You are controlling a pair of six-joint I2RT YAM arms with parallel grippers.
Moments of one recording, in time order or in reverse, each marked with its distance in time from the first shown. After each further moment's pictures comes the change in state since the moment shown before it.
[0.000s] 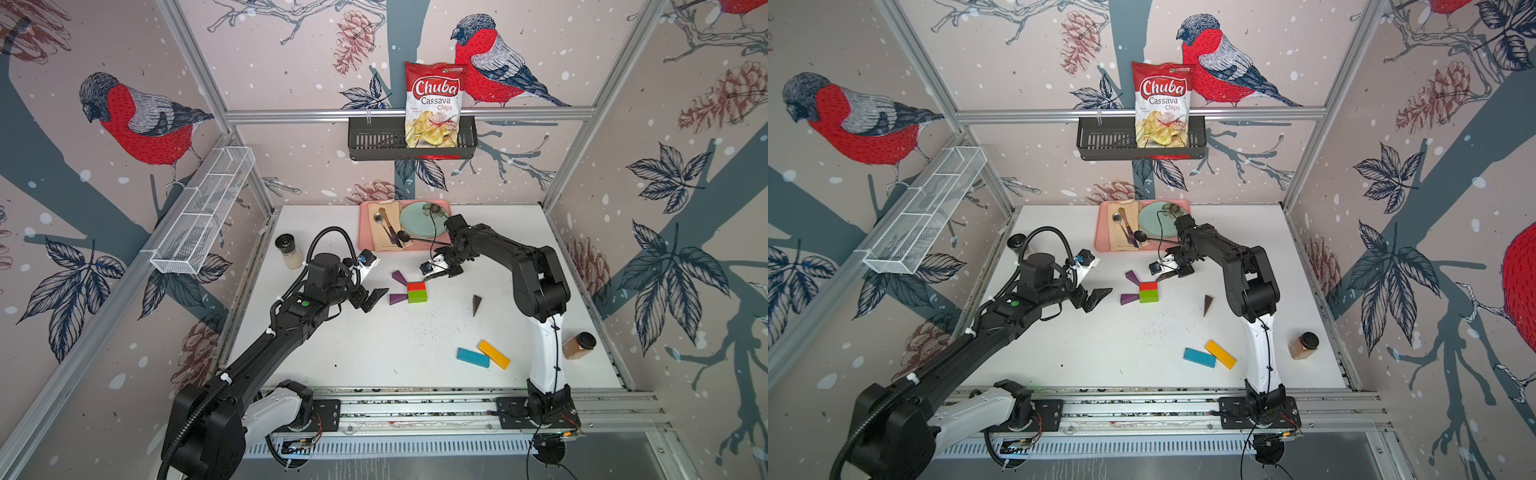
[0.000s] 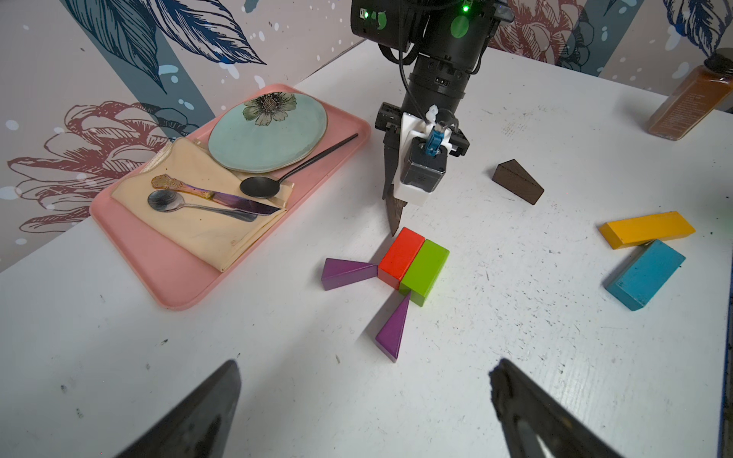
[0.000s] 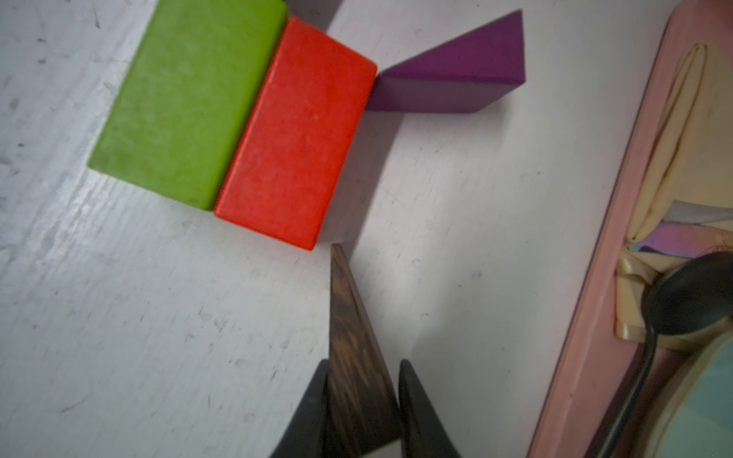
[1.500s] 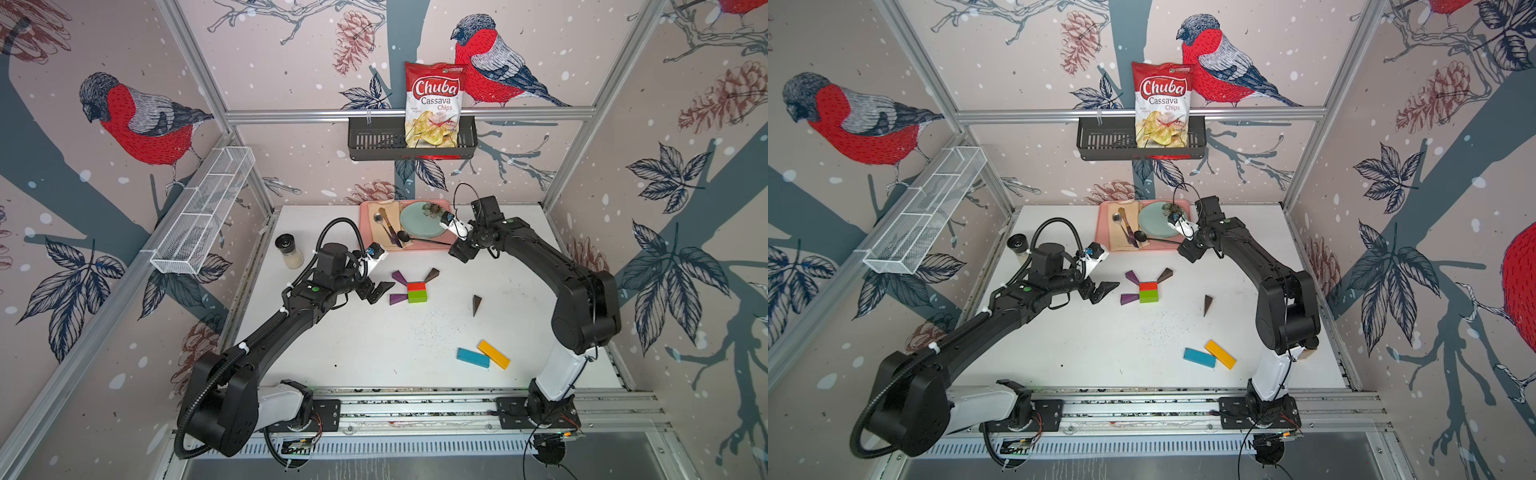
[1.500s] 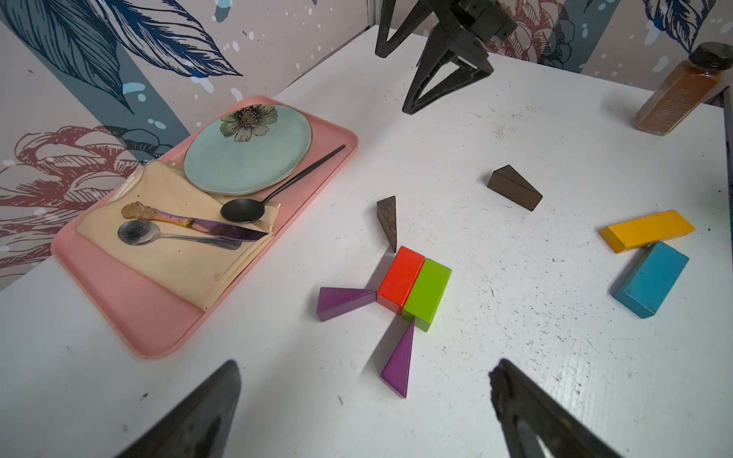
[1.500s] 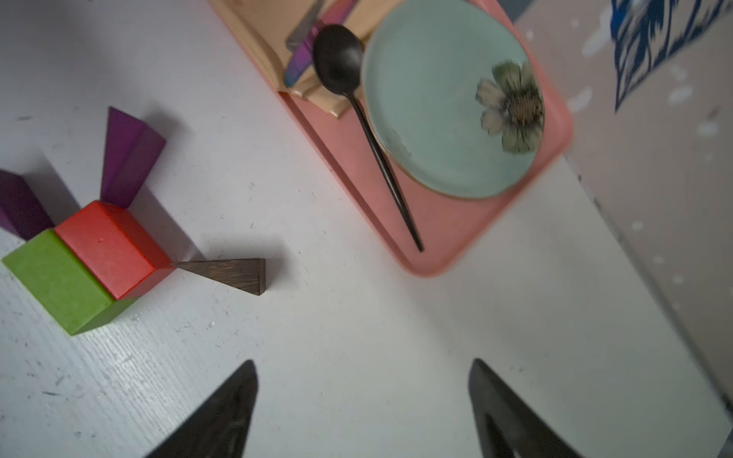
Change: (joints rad) left arm 0.000 0.179 0.087 0.068 0.070 0.055; right arm -0.058 -0.372 -0.150 0.121 0.312 1.171
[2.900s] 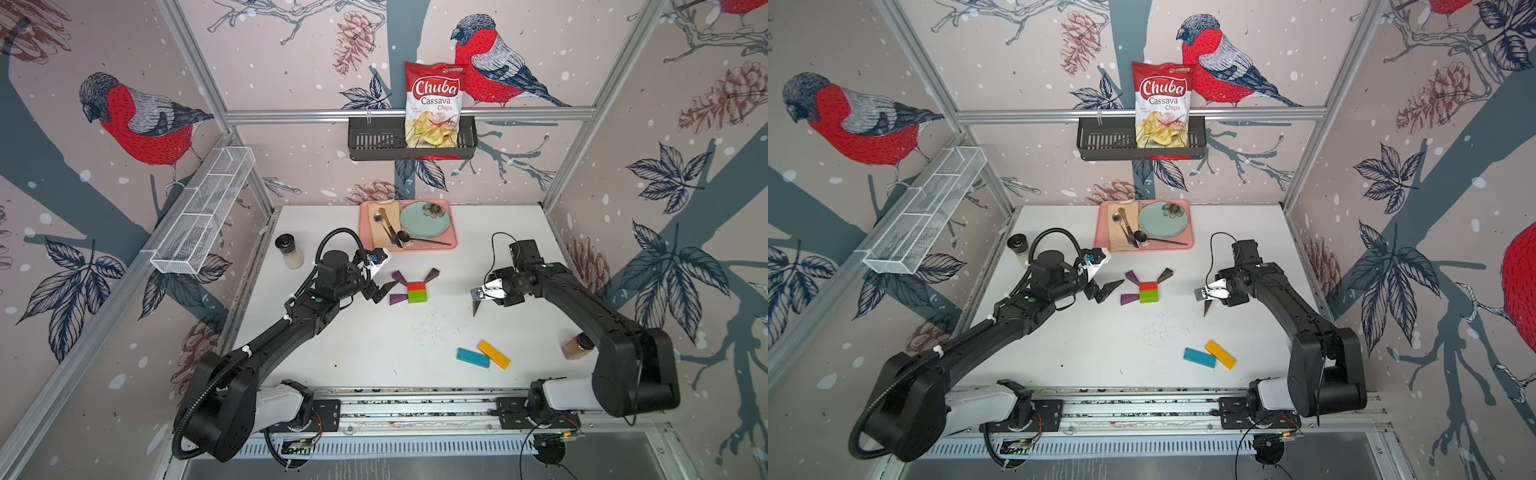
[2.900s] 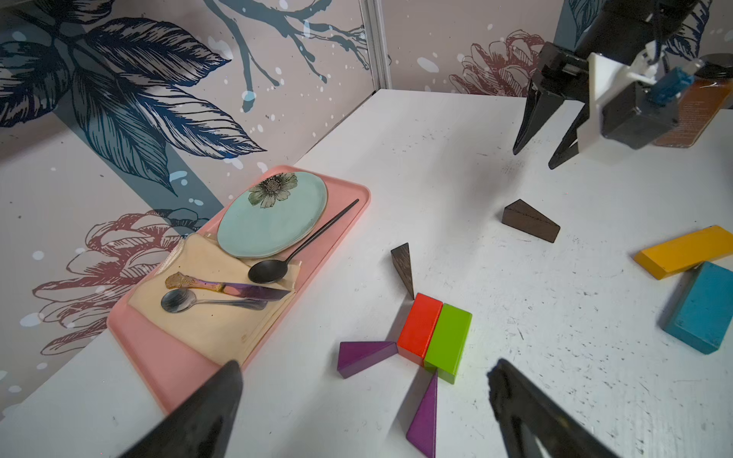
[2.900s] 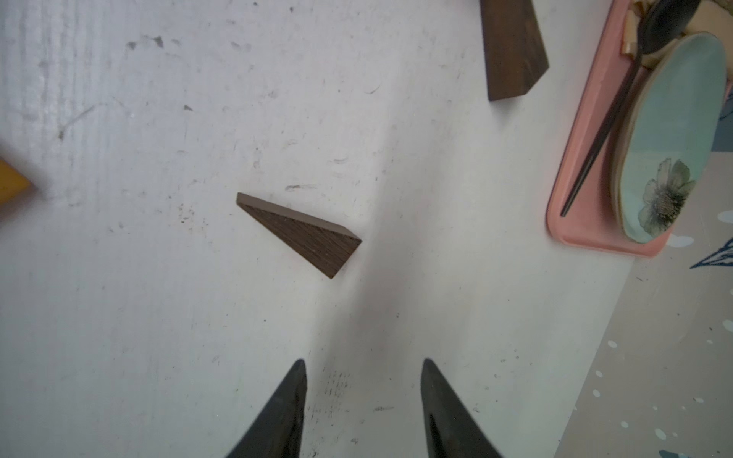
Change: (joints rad) left arm -0.048 -0.042 -0.114 0.277 -0.044 0.022; right arm -0.169 -0.405 -0.577 -0.019 -0.079 -1.212
